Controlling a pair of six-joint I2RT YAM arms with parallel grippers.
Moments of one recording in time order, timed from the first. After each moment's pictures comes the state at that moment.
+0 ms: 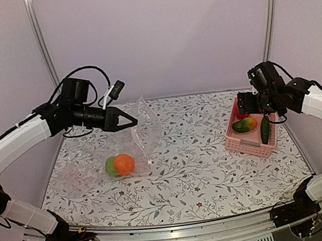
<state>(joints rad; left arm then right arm) -0.55 1.39 1.23 -0.46 0.72 -0.19 0.56 1.23 1.14 -0.67 0.44 0.45</state>
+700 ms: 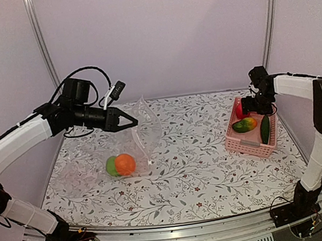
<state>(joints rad) -0.55 1.40 1.23 -0.46 0.71 -0.19 0.14 1.76 1.32 -0.63 0.12 0.28</state>
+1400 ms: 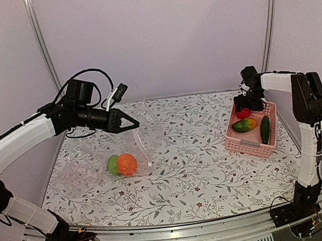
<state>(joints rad) -0.55 1.43 1.23 -0.46 0.70 -0.19 0.11 2.09 1.63 -0.64 0.09 0.17</state>
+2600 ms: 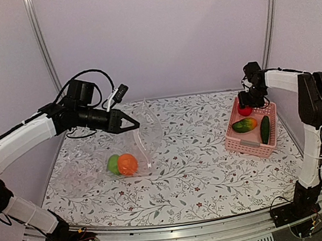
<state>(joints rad) -0.55 1.44 1.23 -0.47 0.70 -0.19 0.11 2.03 1.60 -0.65 0.10 0.15</state>
